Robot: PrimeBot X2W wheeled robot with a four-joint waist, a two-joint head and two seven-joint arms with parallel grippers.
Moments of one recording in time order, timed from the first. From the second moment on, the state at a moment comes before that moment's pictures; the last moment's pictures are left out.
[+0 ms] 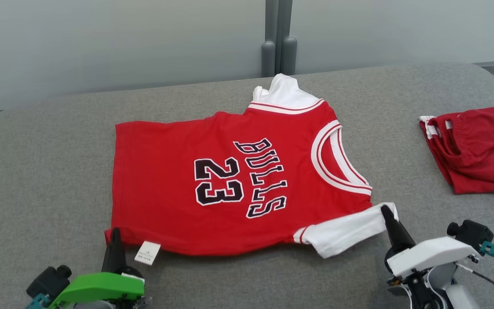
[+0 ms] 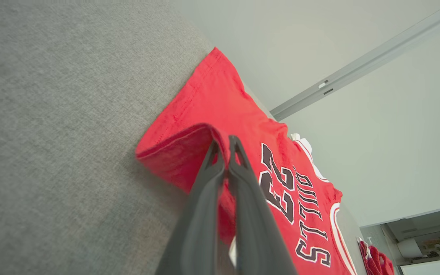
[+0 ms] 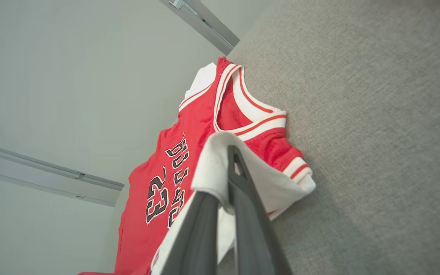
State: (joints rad) left arm -0.05 0.05 -0.10 0.42 -1.00 -0.09 -0.25; right arm -0.04 -0.05 0.04 0.25 0.90 0.13 0.01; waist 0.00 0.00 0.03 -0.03
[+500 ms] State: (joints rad) left arm -0.34 0.05 -0.10 0.71 -0.98 -0.11 -0.26; right arm -0.46 -0.05 0.08 0.70 0.88 0.13 -0.07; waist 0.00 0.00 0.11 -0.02
